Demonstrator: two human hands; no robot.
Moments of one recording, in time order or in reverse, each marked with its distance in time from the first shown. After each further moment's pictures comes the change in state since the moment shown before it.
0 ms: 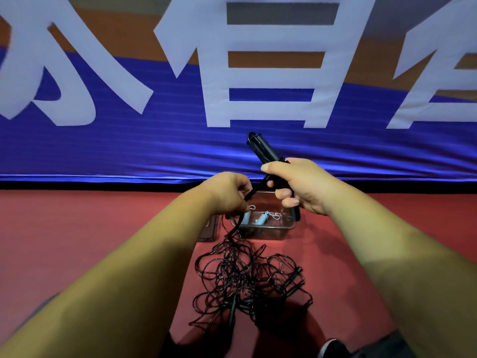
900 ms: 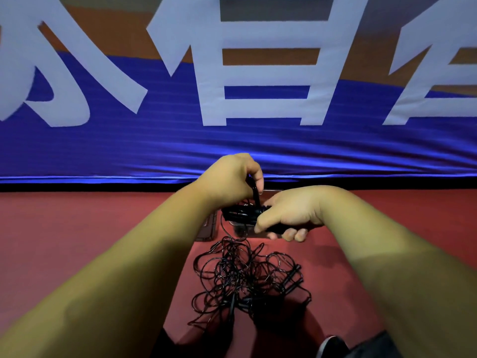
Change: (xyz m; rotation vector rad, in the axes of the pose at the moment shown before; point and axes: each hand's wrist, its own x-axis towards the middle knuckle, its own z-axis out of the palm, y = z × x) left_hand -0.017 0.034 -0.007 0.164 0.198 0.320; right_hand -0.010 0.019 0.003 -0.653 -0.507 0.389
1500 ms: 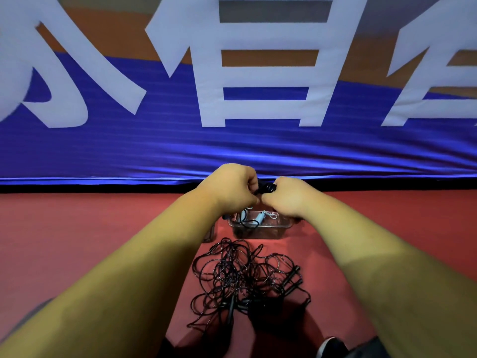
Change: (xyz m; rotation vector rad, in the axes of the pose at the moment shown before) left_hand 0.007 -0.006 0.014 0.122 -0.057 -0.154; right_hand 0.020 -0.004 -0.009 -0.328 0.745 0.012
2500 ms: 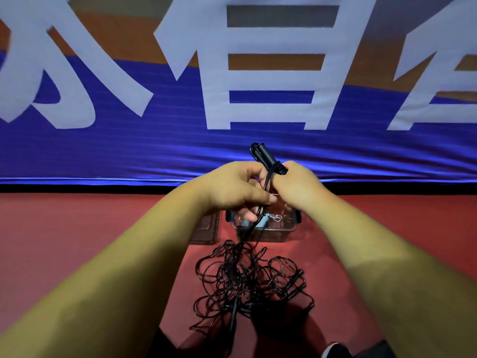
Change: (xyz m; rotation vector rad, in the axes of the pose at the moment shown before) left_hand -0.017 0.004 -0.024 -0.758 -0.294 -0.027; right_hand -0.001 -0.014 -0.014 0.292 0.249 -0.031
